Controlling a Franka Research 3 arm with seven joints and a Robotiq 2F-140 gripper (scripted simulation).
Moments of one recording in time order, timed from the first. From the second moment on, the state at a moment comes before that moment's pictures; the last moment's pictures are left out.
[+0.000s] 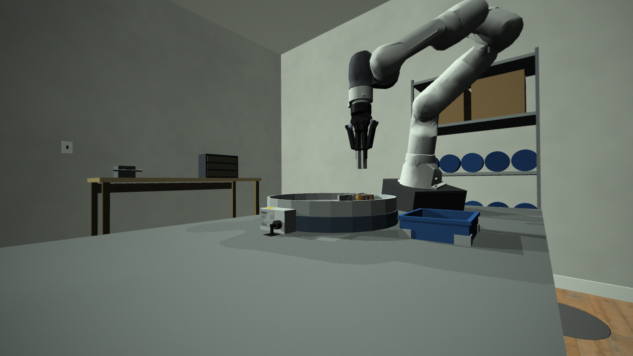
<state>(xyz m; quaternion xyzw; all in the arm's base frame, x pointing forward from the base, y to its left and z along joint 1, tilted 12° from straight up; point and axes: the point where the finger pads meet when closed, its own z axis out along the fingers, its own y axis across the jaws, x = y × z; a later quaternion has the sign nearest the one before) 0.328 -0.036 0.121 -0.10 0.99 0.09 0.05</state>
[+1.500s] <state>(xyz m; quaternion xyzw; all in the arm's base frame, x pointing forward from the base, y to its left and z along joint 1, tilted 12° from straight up) 0.328 -0.036 0.120 -0.10 0.99 0.09 0.05</state>
